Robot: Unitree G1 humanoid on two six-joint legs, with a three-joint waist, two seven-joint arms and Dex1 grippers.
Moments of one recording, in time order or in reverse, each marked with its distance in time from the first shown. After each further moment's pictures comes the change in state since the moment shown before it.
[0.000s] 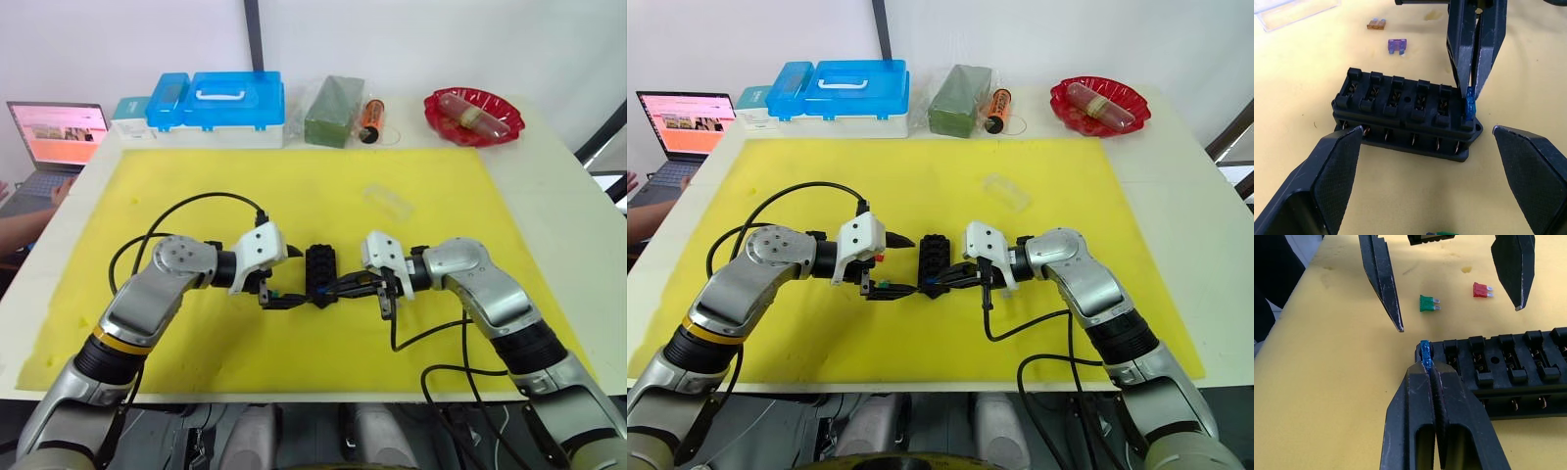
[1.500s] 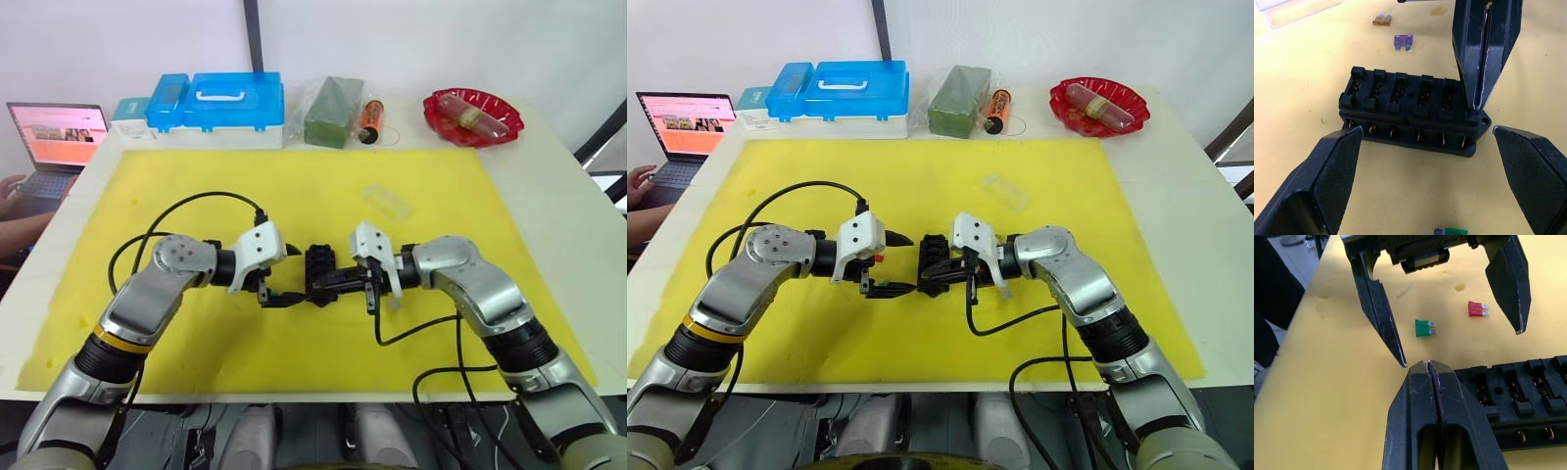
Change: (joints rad) left arm -0.004 0.000 0.001 0.015 0.020 -0.010 0.001; right arm -0.025 0.046 0.013 -0.064 0.022 0.130 -0.077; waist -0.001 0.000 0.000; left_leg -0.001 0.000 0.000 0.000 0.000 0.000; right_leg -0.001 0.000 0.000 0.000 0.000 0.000
